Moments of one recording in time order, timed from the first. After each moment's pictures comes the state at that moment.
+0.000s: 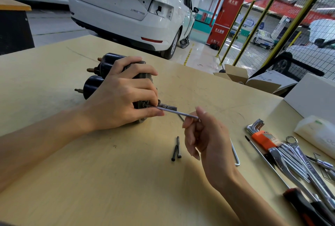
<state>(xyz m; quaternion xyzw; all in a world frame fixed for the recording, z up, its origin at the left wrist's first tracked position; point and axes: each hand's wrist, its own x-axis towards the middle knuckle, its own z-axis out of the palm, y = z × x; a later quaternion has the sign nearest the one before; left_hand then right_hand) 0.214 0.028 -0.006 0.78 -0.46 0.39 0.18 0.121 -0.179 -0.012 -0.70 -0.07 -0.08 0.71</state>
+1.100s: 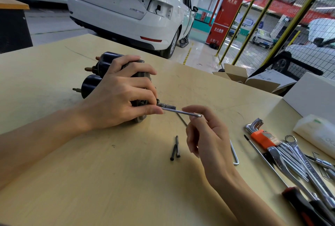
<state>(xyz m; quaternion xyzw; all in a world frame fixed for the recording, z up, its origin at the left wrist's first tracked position) 0.215 0.028 -0.006 0.77 -0.46 0.39 0.19 0.120 -0.175 -0.010 -0.76 0.01 -0.14 0.63</state>
